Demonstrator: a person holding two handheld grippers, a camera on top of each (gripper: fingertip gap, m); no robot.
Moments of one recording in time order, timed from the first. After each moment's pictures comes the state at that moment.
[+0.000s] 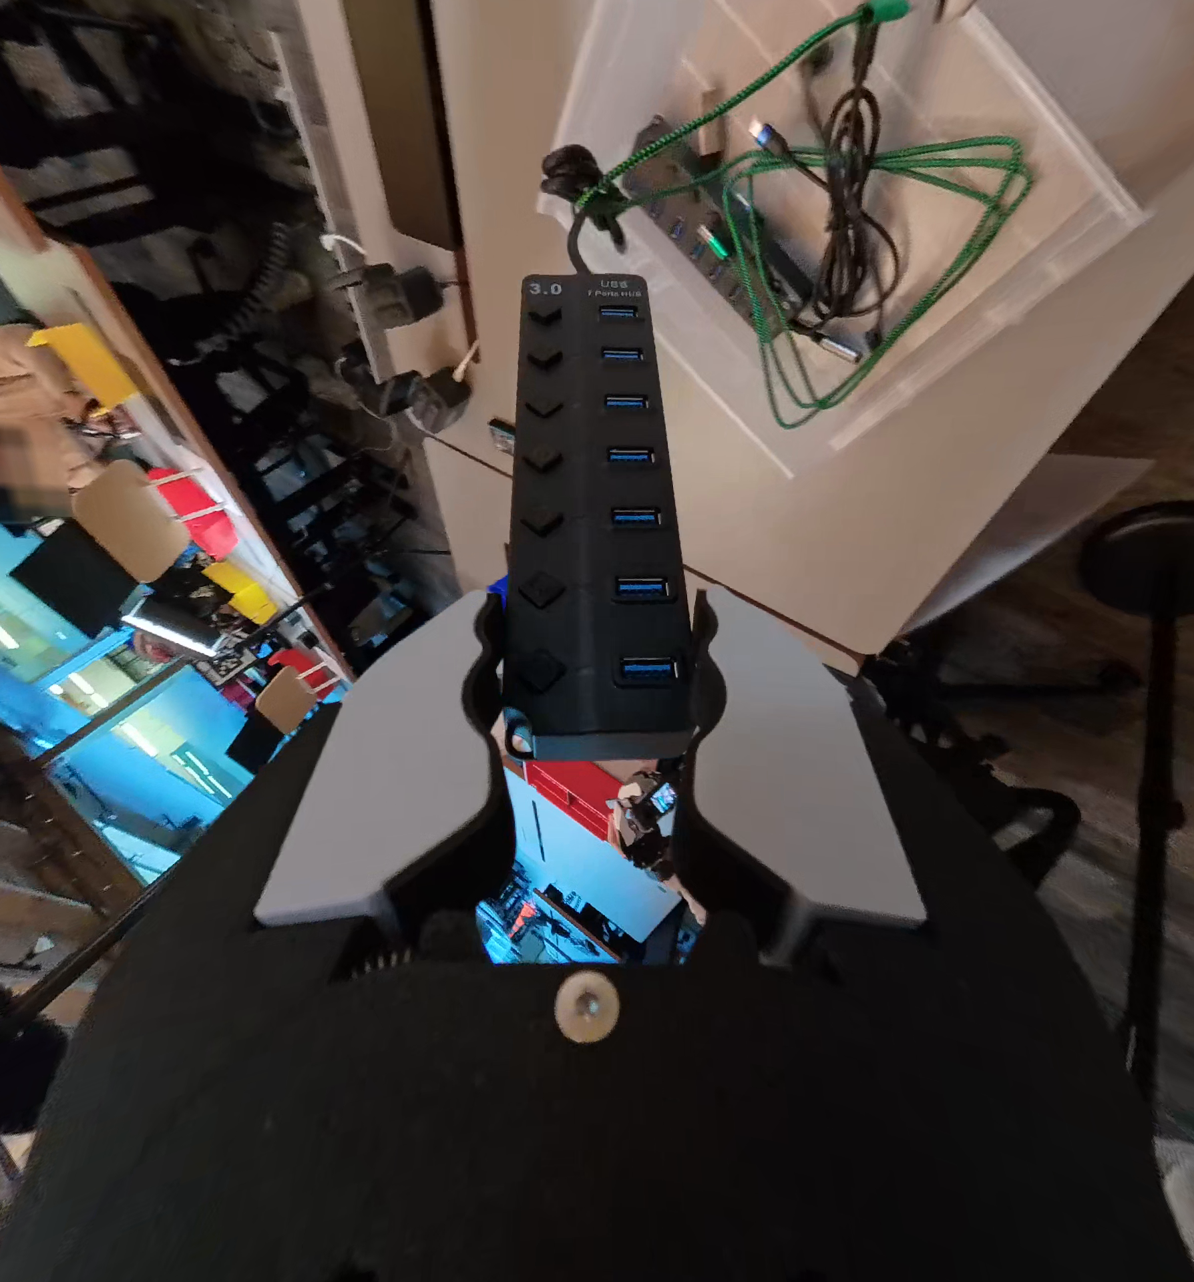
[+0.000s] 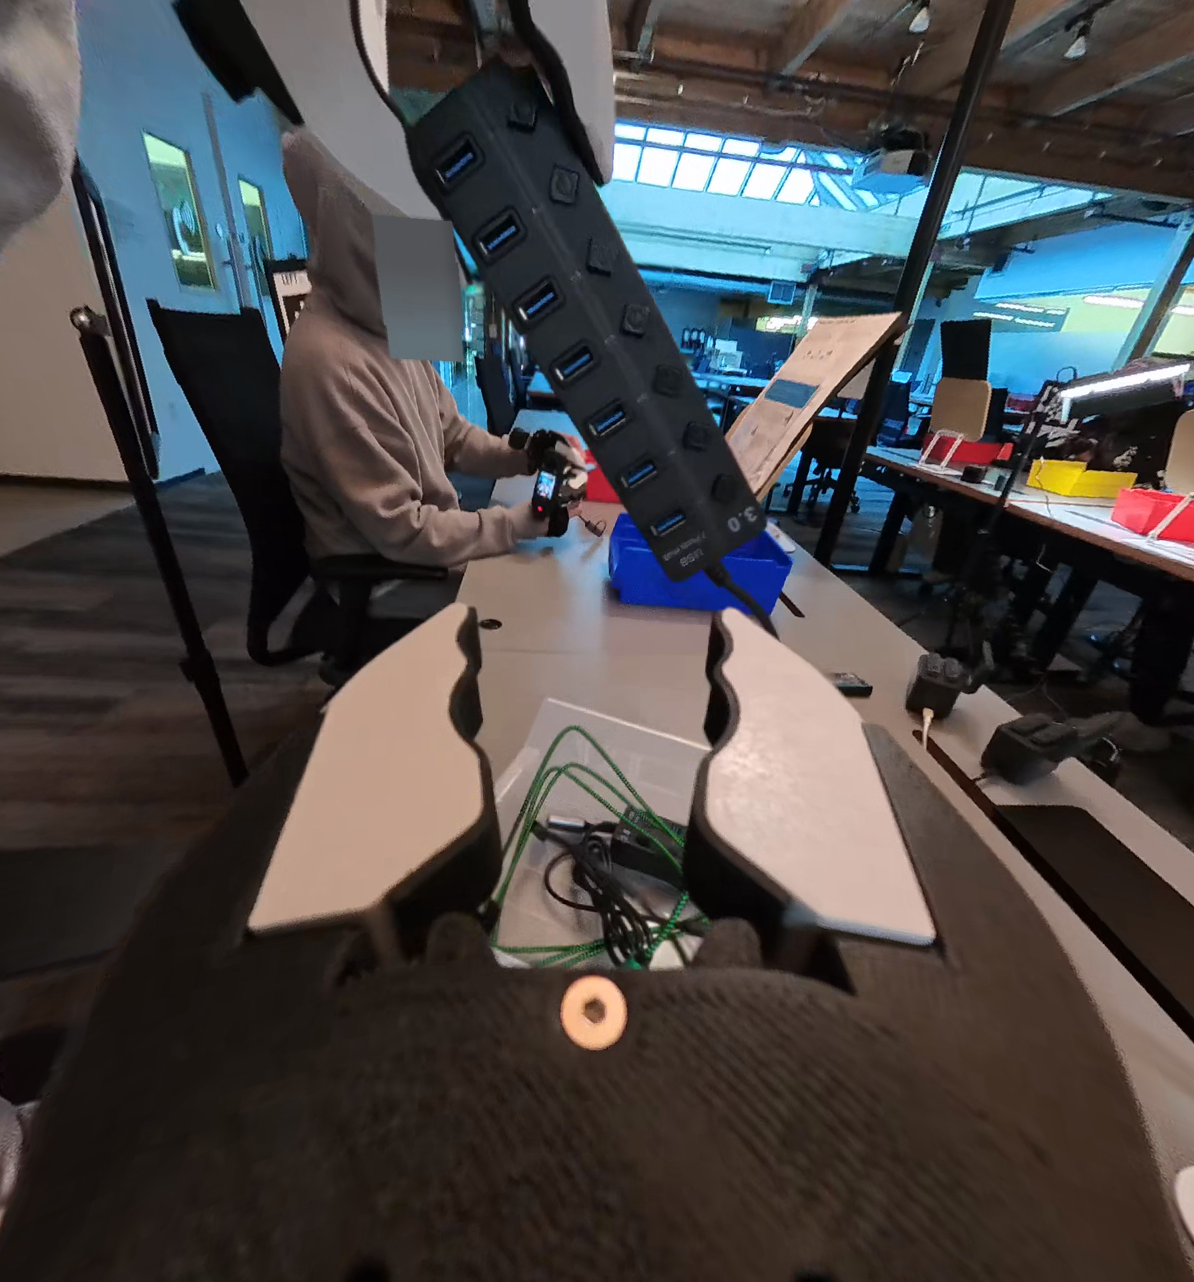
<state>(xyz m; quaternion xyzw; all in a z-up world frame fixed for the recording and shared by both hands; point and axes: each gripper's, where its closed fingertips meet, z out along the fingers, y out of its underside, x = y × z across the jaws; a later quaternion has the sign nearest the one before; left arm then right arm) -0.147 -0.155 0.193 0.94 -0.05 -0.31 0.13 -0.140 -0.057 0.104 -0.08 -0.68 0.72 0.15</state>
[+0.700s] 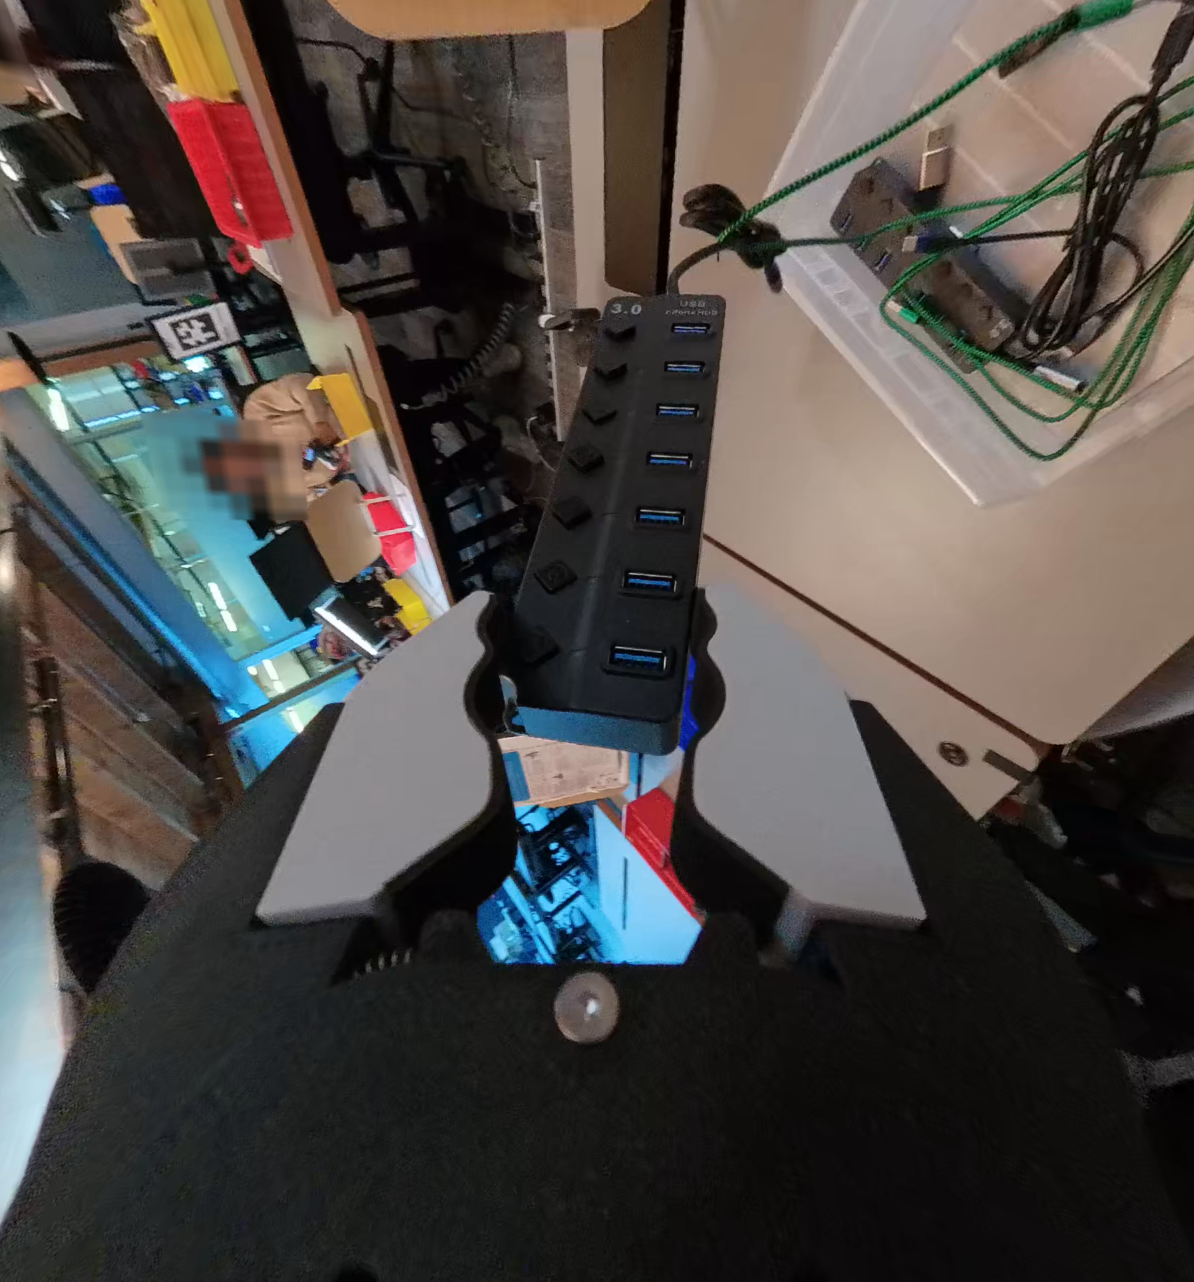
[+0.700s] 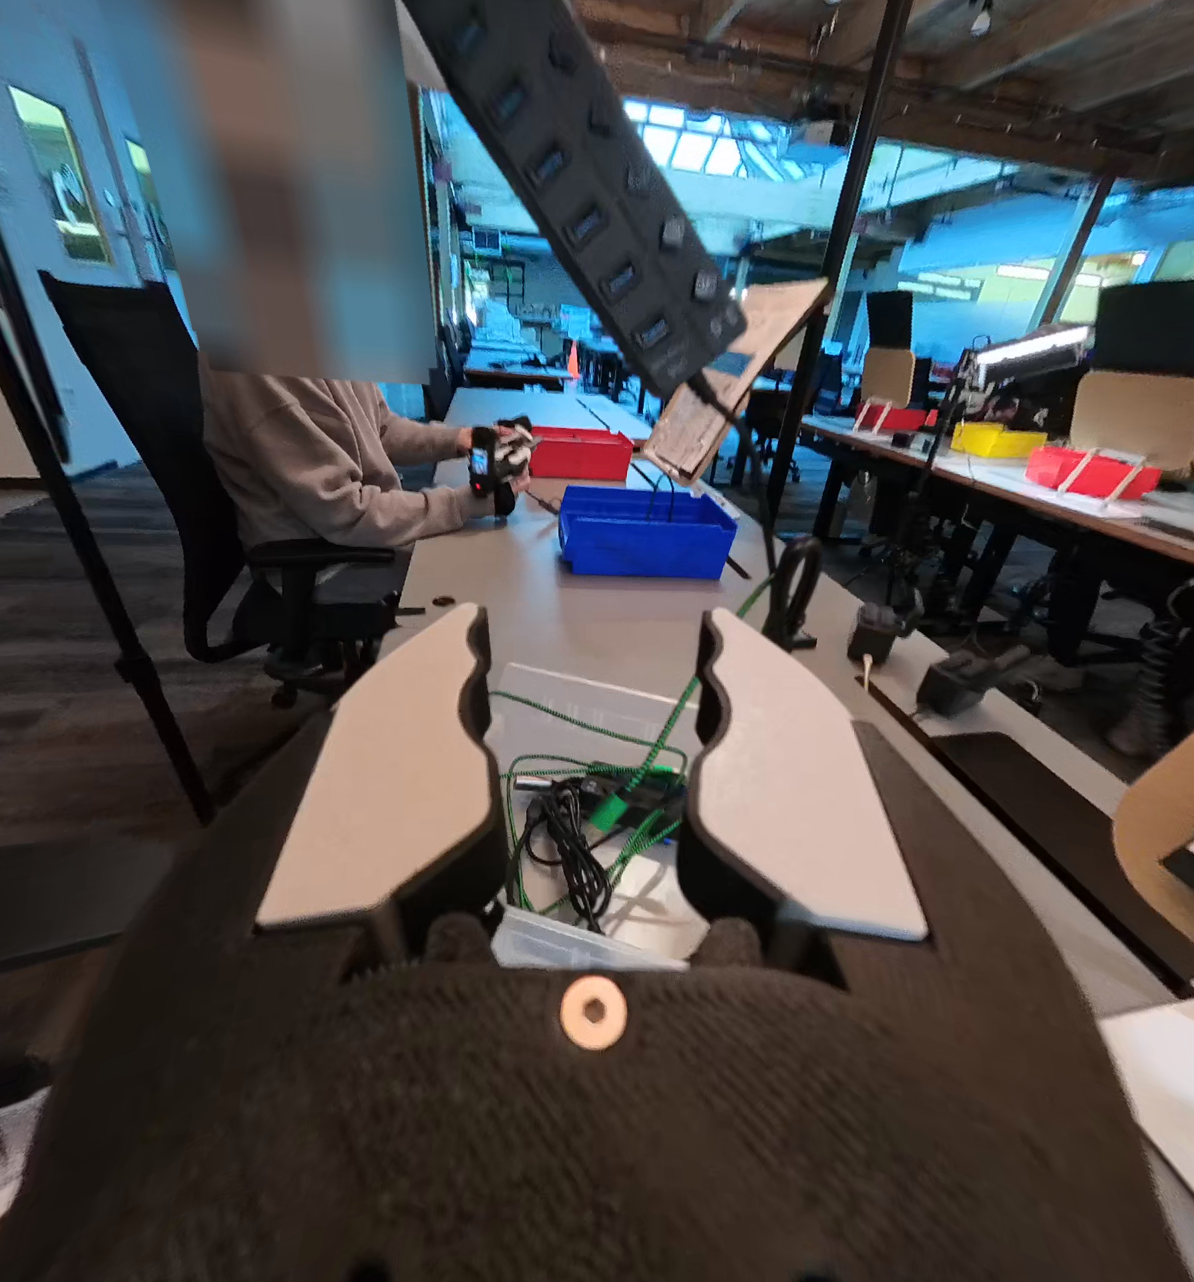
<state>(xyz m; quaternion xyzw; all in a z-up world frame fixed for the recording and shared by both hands) -0.165 -0.177 0.242 0.89 -0.08 -0.44 0.06 -0.143 -0.033 0.092 -0.12 -0.68 0.70 0.18</state>
